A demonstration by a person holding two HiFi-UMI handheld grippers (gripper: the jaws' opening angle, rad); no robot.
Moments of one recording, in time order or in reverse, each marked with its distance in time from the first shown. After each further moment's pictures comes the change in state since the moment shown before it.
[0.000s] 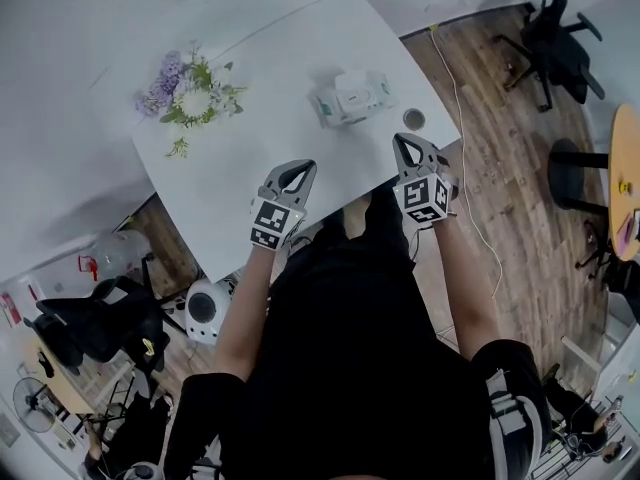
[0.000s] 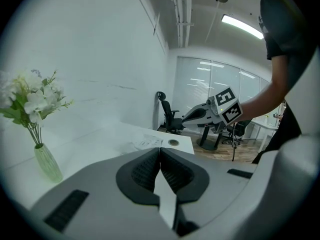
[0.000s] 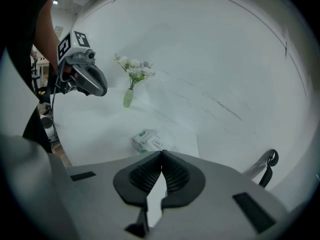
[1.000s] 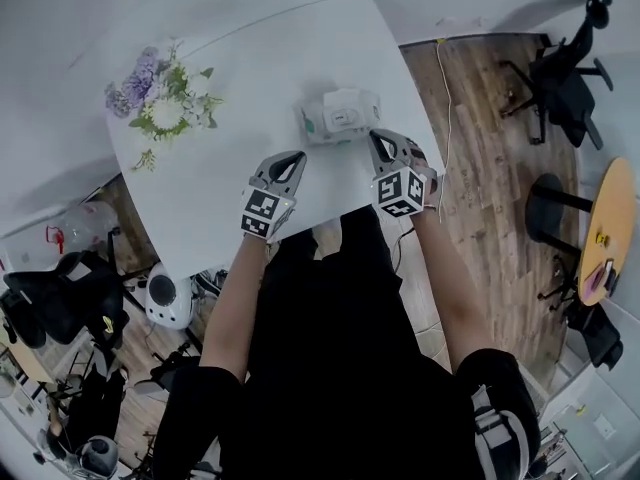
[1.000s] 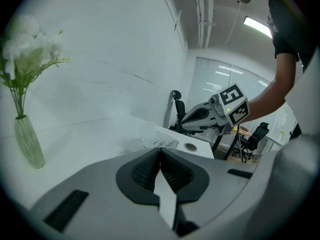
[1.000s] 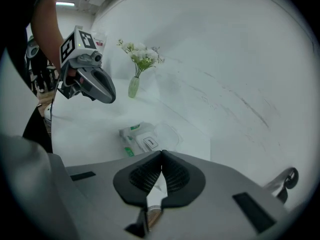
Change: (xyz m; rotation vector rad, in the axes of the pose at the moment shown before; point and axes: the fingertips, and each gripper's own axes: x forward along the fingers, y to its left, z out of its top) left arm 0.096 0.047 -0.015 -0.170 -0.002 0.106; right arm 0.103 -0.033 -0.008 -0.149 0.007 0.184
